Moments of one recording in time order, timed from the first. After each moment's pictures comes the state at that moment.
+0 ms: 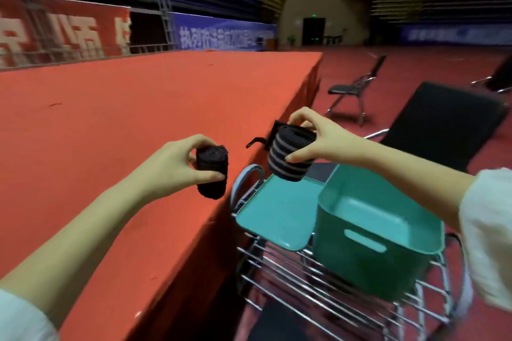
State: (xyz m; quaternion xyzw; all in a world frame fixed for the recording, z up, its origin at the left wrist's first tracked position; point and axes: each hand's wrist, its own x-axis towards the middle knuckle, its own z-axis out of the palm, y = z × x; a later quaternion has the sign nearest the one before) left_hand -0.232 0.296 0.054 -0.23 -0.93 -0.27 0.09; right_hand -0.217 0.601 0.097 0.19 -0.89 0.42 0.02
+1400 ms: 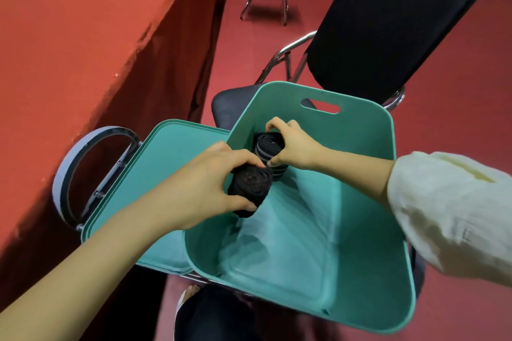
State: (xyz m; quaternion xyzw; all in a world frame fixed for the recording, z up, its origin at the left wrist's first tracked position) left_hand -0.359 0.587 -0.065 -0.42 -0.84 -0.30 -0.13; right_hand -0.376 0.813 -0.117 -0.06 -0.95 0.30 -0.06
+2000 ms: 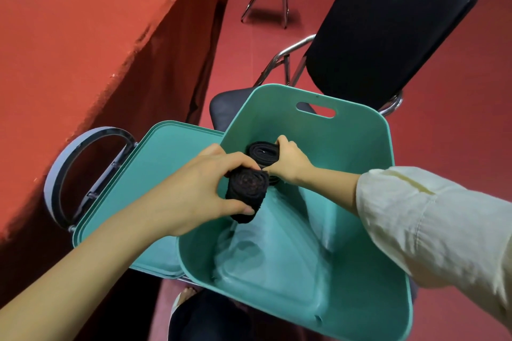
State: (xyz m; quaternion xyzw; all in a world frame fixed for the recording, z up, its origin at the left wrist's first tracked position) left_hand -0.353 0.591 -0.062 -0.40 -0.85 -0.32 -0.15; right_hand -0.377 0.810 -0.157 -0.18 -0.94 0.29 -0.06
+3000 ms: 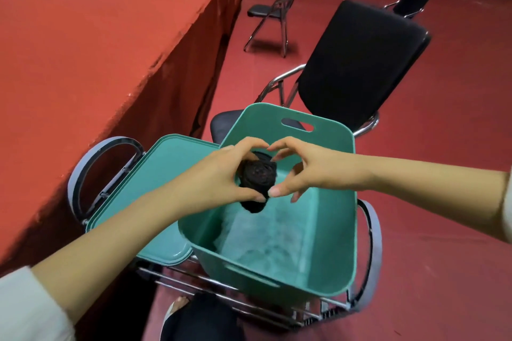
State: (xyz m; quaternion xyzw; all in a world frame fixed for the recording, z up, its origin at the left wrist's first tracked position) left_hand -0.328 0.615 -0.041 -0.44 -0.83 -0.33 -0.09; right_hand -0.263 0.808 -0.006 -0.02 -0.87 0.46 -0.19
